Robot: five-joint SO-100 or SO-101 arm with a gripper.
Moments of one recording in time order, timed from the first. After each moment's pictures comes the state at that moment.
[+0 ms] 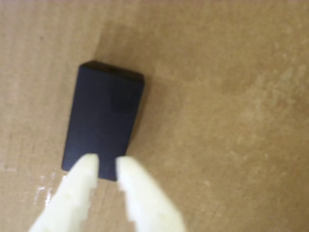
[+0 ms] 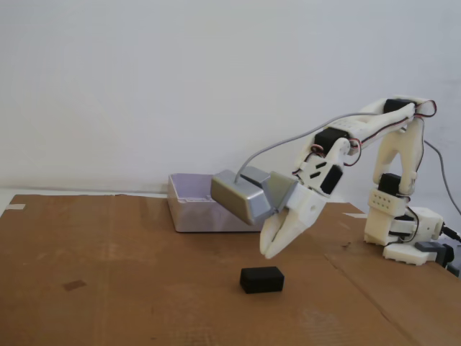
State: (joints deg) arm -18.7 84.3 107.4 33.7 8.6
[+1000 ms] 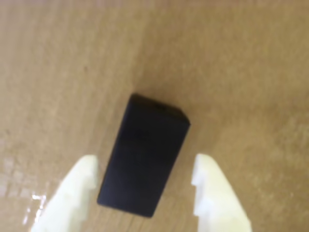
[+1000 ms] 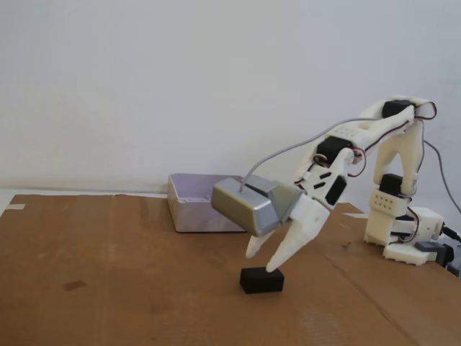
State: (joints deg) arm -22.5 79.2 105.4 27.4 8.7
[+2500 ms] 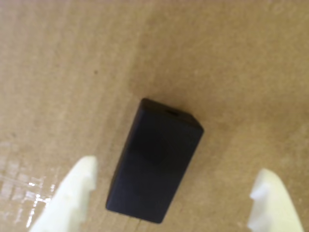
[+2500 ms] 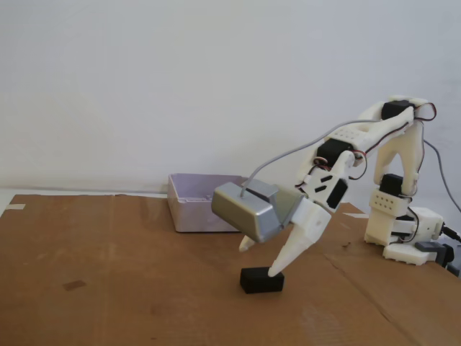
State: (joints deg) arm -23.4 78.1 104.7 27.9 8.7
